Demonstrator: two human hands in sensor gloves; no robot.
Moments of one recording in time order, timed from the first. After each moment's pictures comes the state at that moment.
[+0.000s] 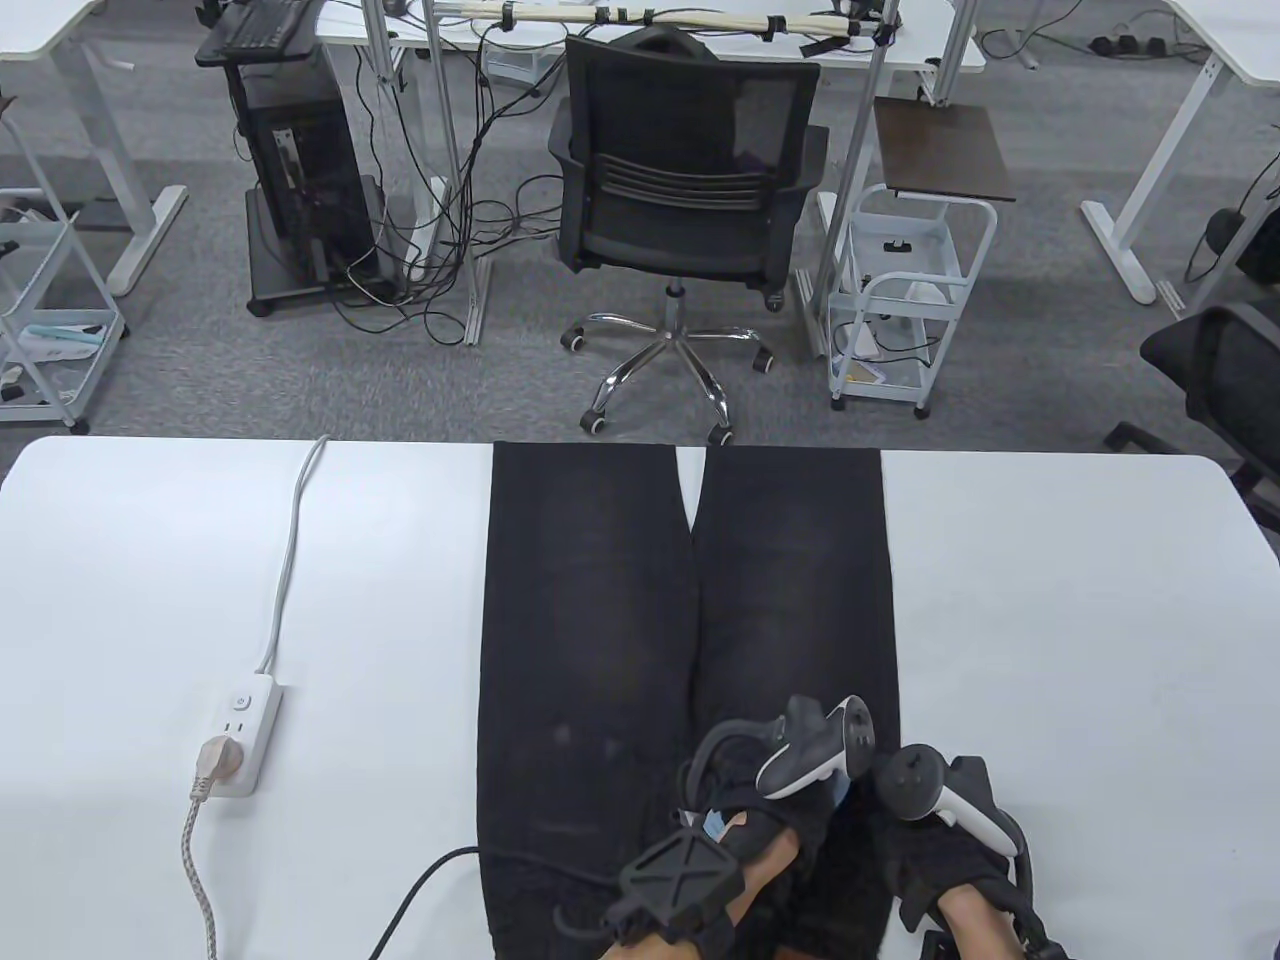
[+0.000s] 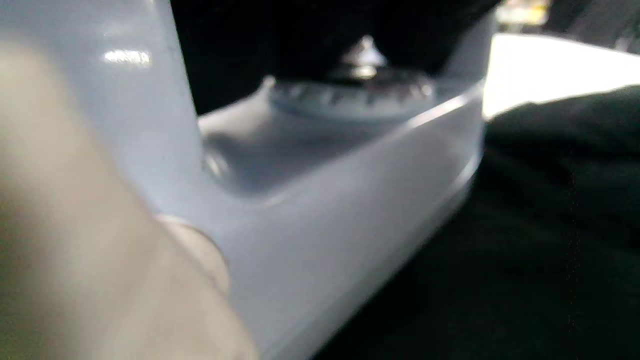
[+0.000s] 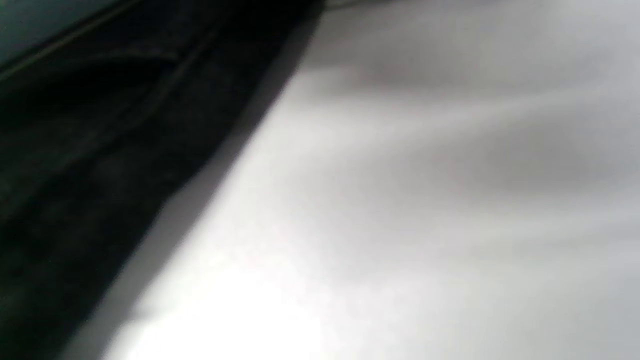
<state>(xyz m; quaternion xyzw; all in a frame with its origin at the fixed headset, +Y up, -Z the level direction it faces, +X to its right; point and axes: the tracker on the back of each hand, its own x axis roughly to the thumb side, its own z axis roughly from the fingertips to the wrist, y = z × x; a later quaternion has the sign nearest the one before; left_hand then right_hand) 0.116 -0.756 -0.374 -0.15 -0.11 -0.01 0.98 0.264 -0.826 -0.331 0.00 0.31 0.94 0.12</state>
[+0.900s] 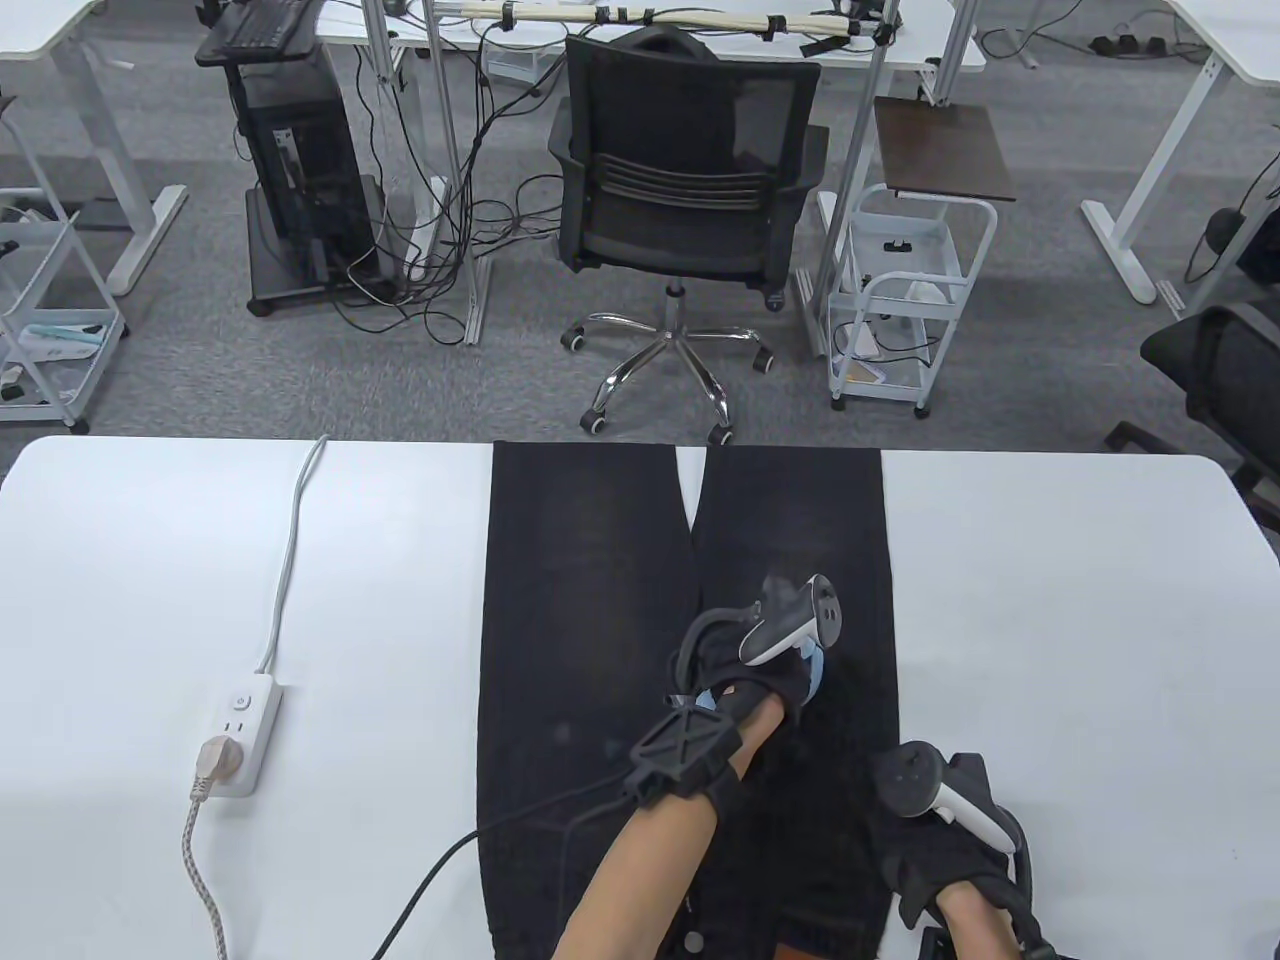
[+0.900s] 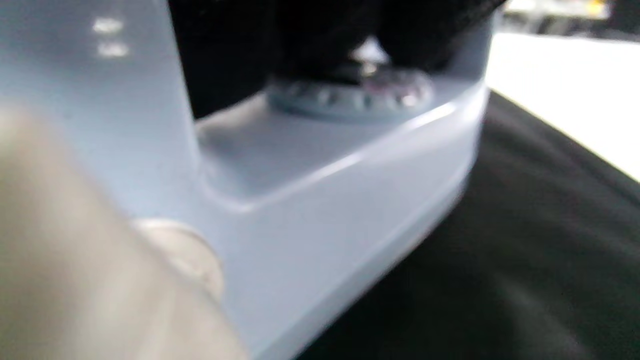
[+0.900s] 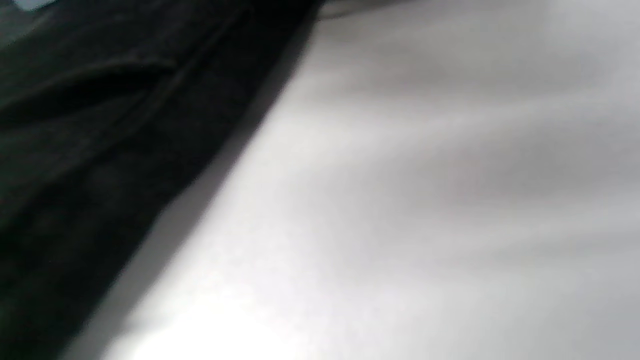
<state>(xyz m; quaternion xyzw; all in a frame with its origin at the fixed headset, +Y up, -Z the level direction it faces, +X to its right) 0.098 -0.755 -0.466 -0.19 -0.08 0.01 0.98 0.262 -0.825 -0.333 0.00 0.31 0.94 0.12</state>
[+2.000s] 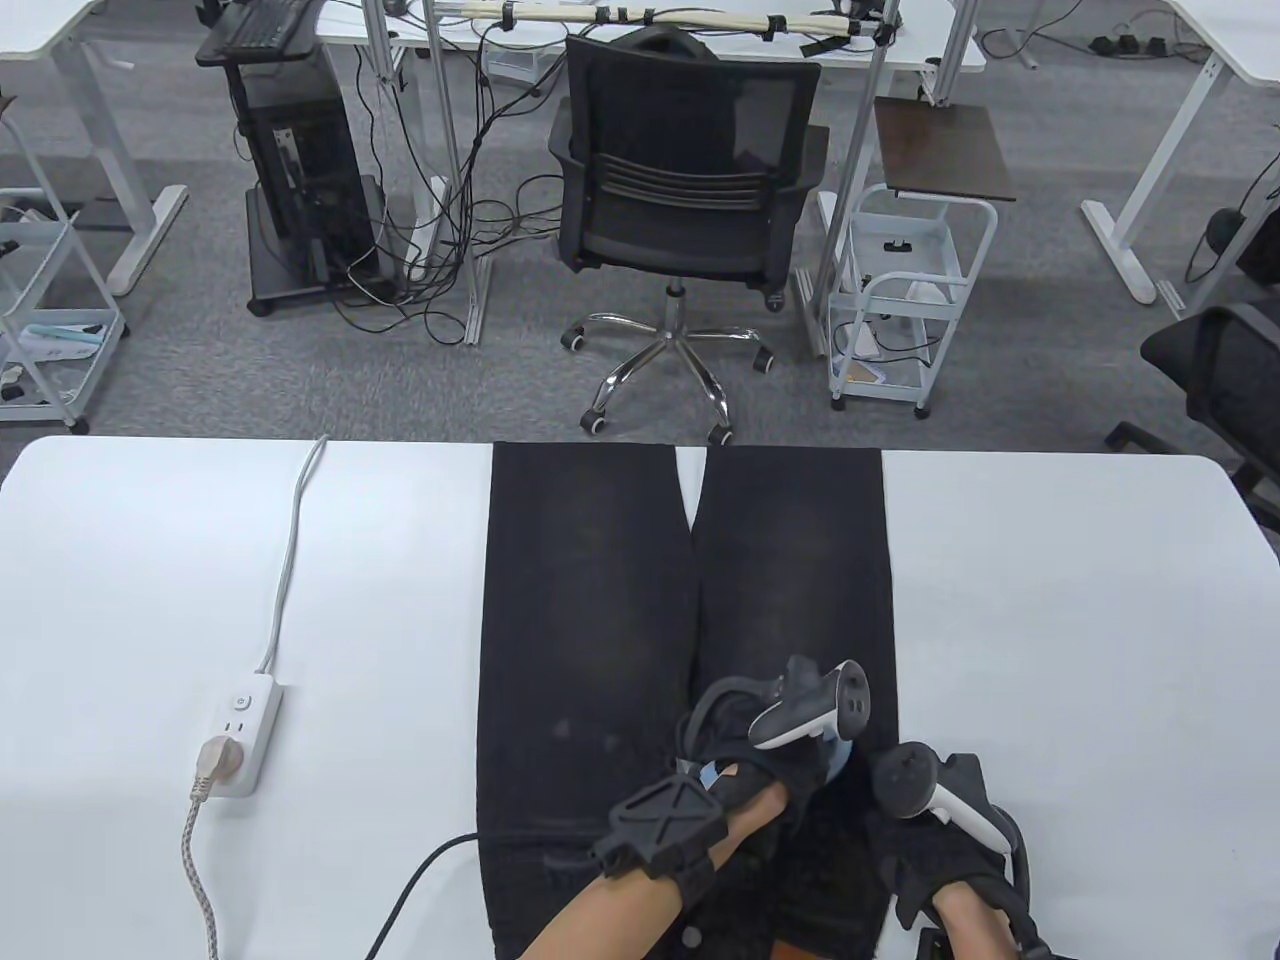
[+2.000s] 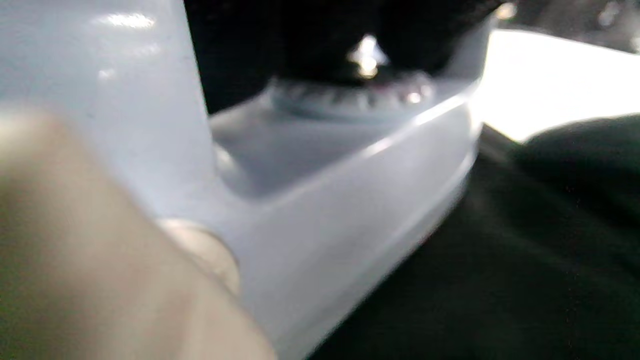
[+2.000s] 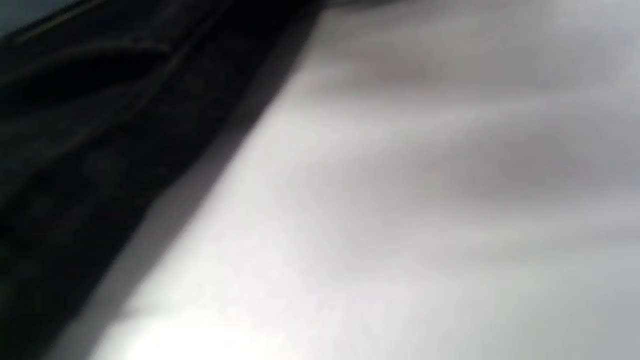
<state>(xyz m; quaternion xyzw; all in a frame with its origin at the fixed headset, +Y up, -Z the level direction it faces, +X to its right) 0.114 -0.755 -0.418 -0.16 -0.14 -0.01 0.98 0.261 -0.825 -0.333 -0.01 0.31 0.94 0.11</state>
